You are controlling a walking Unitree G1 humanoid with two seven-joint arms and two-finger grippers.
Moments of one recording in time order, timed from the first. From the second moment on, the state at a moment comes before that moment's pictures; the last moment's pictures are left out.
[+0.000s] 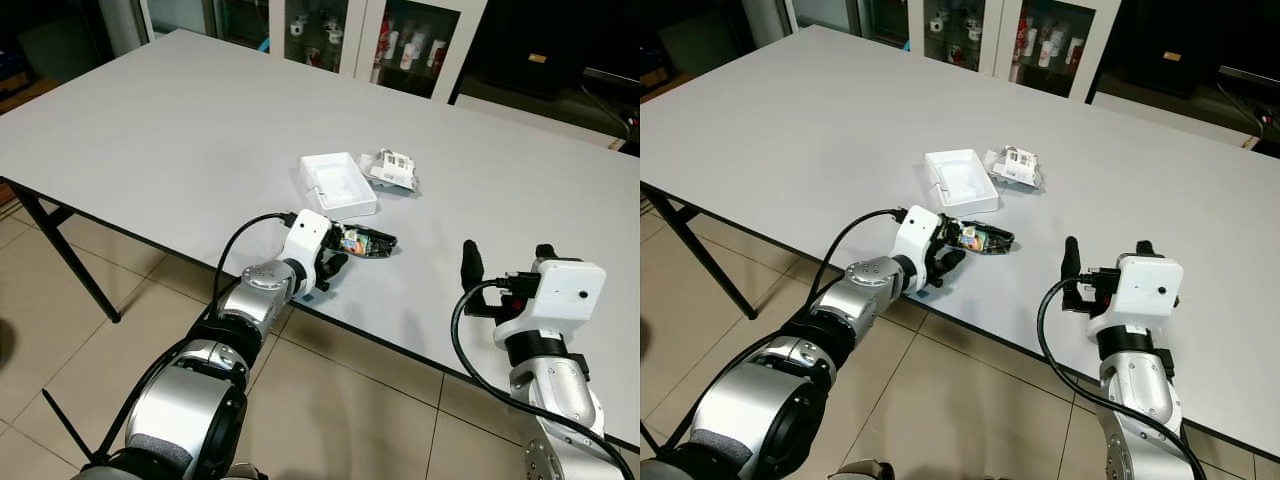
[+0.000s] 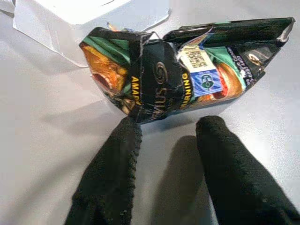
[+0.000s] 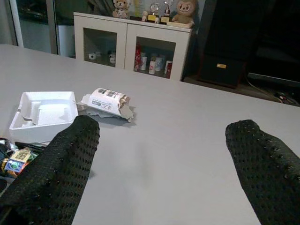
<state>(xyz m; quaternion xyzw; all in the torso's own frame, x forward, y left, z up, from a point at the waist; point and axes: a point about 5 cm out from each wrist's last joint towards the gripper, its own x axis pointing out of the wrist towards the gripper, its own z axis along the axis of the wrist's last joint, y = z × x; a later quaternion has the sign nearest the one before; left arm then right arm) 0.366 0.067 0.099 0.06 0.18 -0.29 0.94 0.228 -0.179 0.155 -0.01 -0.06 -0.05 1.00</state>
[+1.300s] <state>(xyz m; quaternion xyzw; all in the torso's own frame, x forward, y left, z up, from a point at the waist) 0.334 0.078 0.134 0.16 0.05 -0.36 0.92 0.233 -0.179 0.153 -0.02 -0.06 -0.05 1.00</state>
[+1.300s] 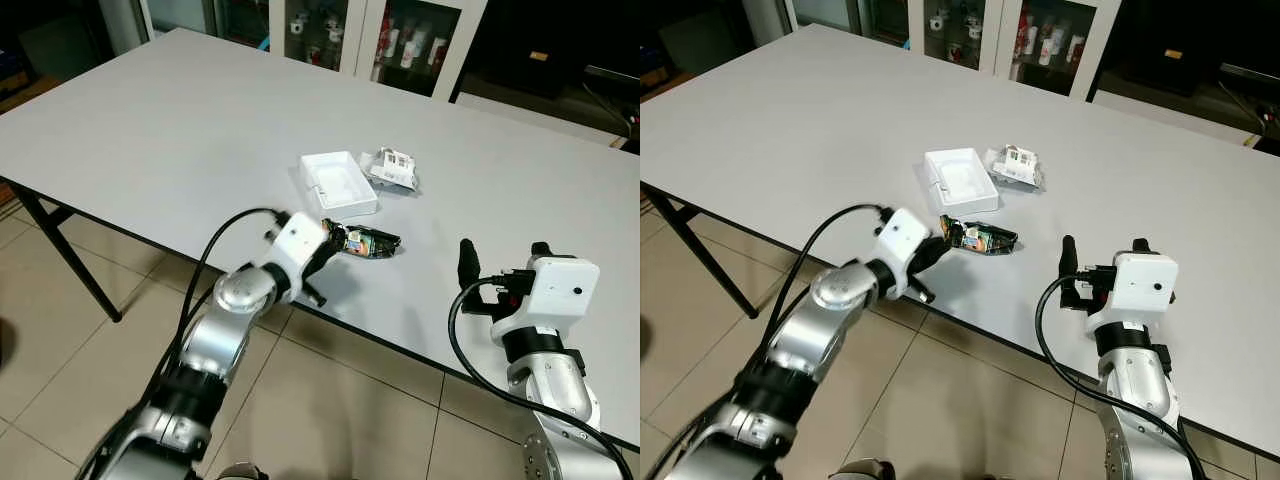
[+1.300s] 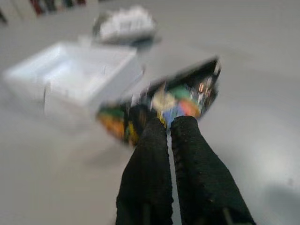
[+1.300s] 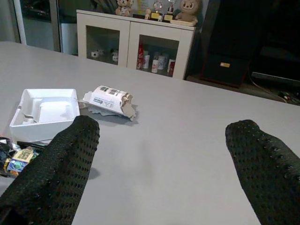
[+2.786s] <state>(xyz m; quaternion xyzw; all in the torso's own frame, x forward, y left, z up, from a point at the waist) 0.369 0.053 0.136 0.34 0.04 -0.44 0.83 0.223 -0.179 0.148 -0.02 -0.05 -0.05 1.00</state>
